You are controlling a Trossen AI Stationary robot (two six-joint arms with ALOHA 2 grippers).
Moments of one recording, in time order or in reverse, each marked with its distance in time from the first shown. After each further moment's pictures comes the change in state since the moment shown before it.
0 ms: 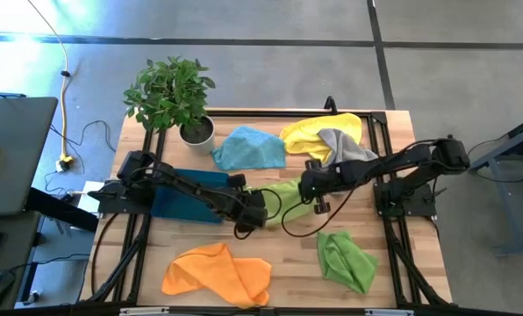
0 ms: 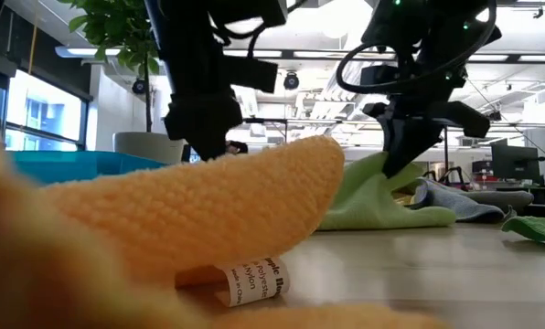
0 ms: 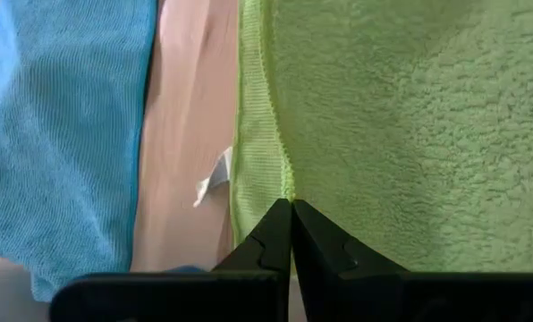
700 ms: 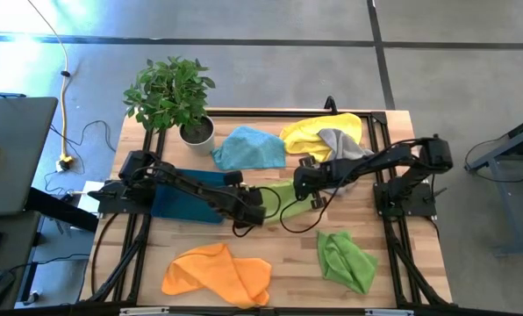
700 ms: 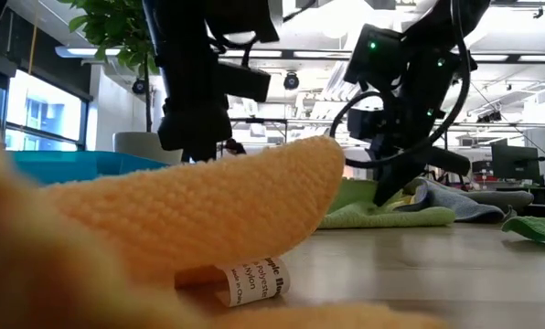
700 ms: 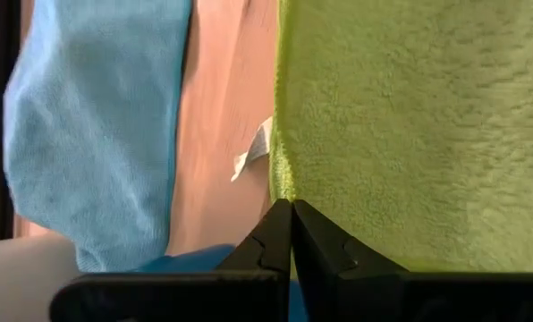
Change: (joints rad) left arm 0.023 0.012 0.000 -0.080 -0.048 -0.024; right arm -0.074 0.151 0.000 0.077 0.045 -0.154
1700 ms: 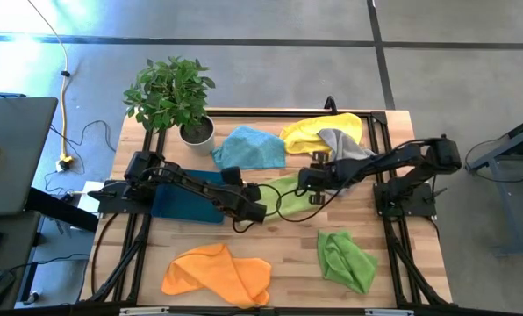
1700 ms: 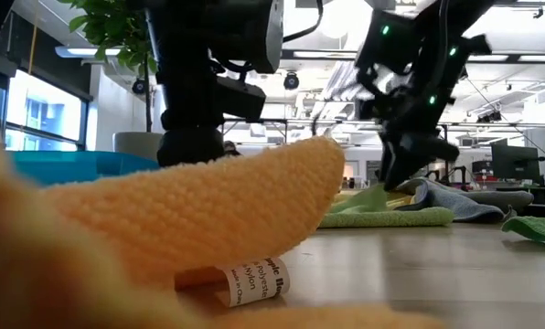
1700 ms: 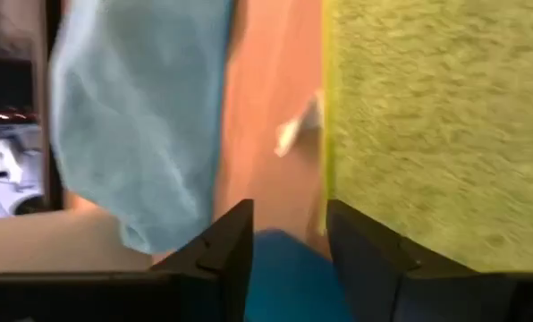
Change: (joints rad) left arm 0.015 0.034 0.018 -0.090 -0.051 -0.027; right arm 0.050 -0.098 0.000 -0.115 0.157 0.431
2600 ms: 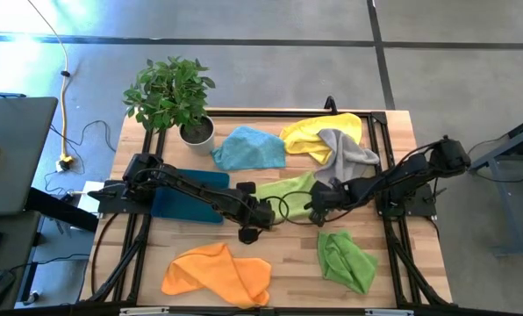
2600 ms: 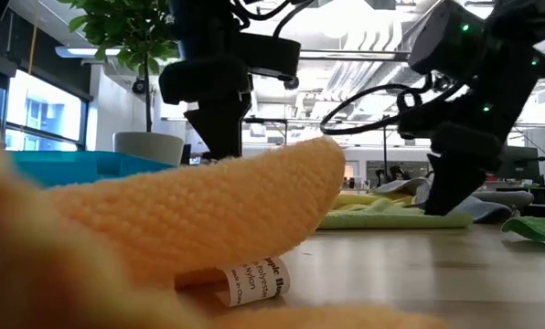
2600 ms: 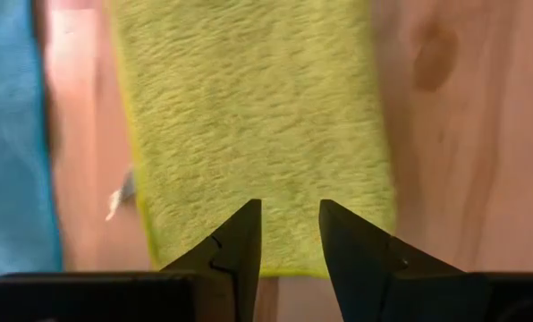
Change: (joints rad) left arm -0.047 -0.001 0.110 0.143 0.278 0.177; right arm 0.223 -0.033 -0.246 0.246 -0.152 0.713
